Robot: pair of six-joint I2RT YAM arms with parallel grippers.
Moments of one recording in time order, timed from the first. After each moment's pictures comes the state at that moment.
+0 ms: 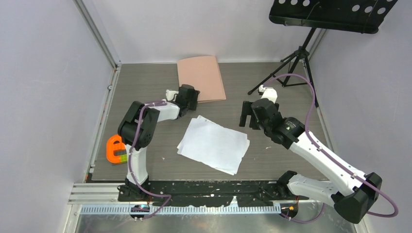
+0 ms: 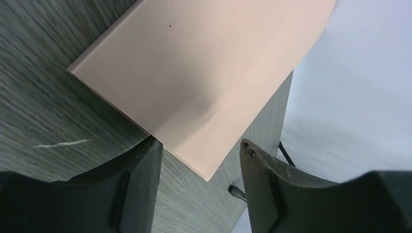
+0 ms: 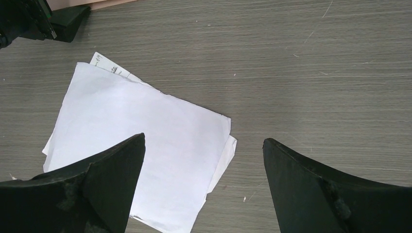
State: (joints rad) left arm -0.47 2.01 1.16 0.18 -0.29 -1.68; right arm 0.68 1.02 0.98 -0.68 0.43 0.56
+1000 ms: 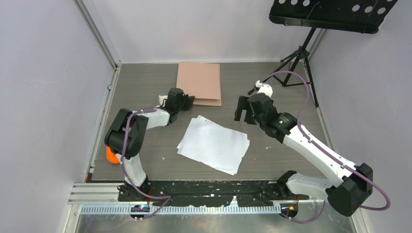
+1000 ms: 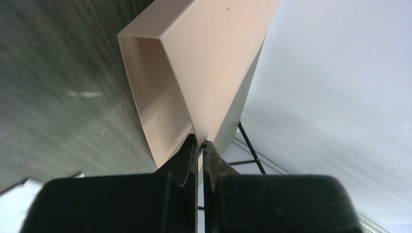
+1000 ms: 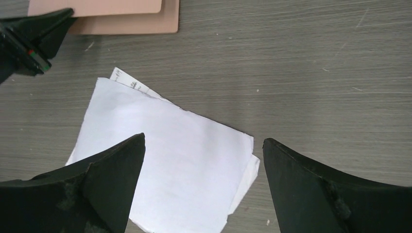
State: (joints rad) left arm -0.42 1.86 0.98 0.29 -0.17 -1.81; right arm 0.63 1.10 0.97 -0.57 0.37 0.57
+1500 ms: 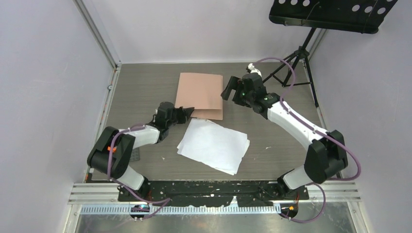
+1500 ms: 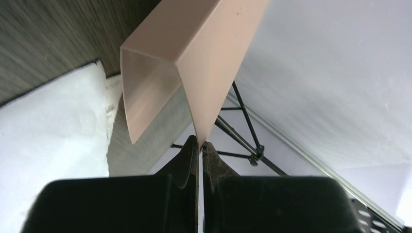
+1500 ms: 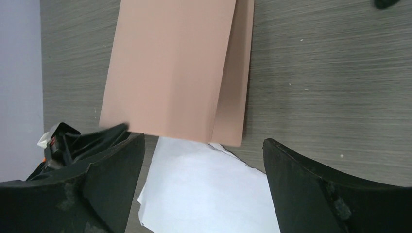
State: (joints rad) left arm -0.41 1.58 0.63 0.42 0.03 -1.96; right arm 0.49 1.44 1.15 -0.30 0.08 0.66
